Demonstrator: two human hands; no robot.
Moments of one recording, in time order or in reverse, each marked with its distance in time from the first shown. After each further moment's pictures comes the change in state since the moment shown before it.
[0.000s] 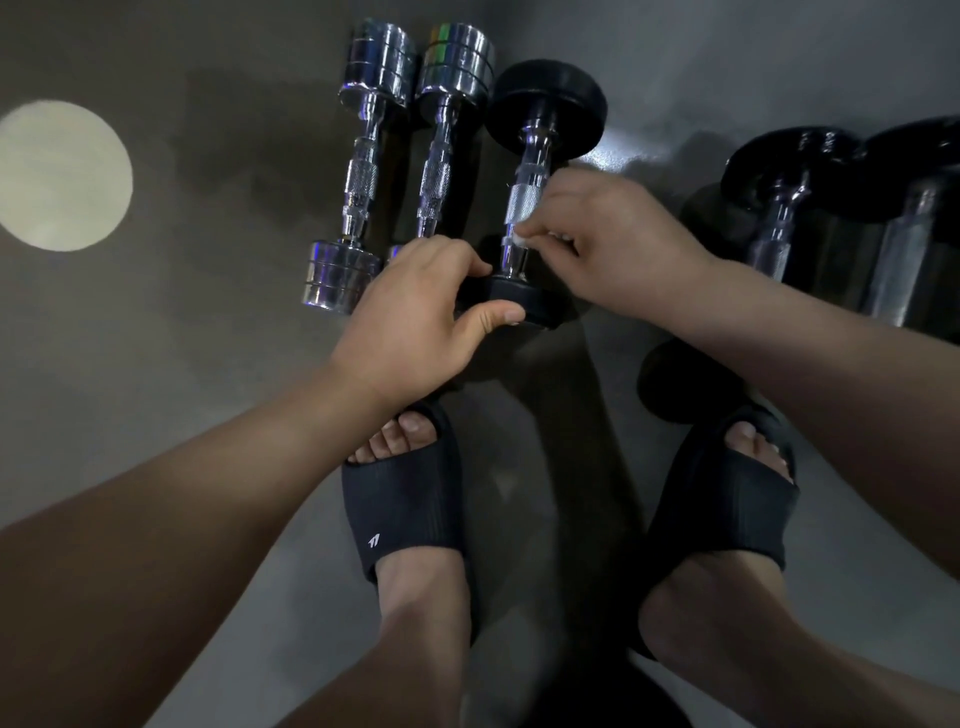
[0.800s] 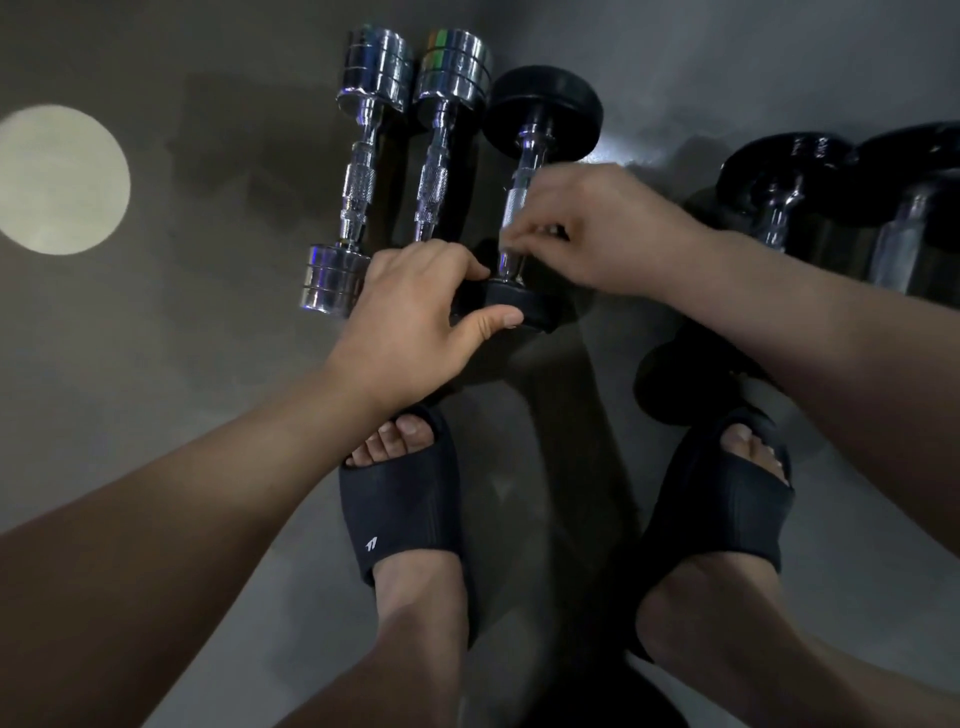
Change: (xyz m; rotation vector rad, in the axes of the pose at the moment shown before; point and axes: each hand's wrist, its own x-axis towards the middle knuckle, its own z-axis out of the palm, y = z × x) left_hand 0.001 0.001 -0.002 0.037 0.004 0.016; right_hand 0.017 0.002 -0.012 0.103 -0.118 -0.019
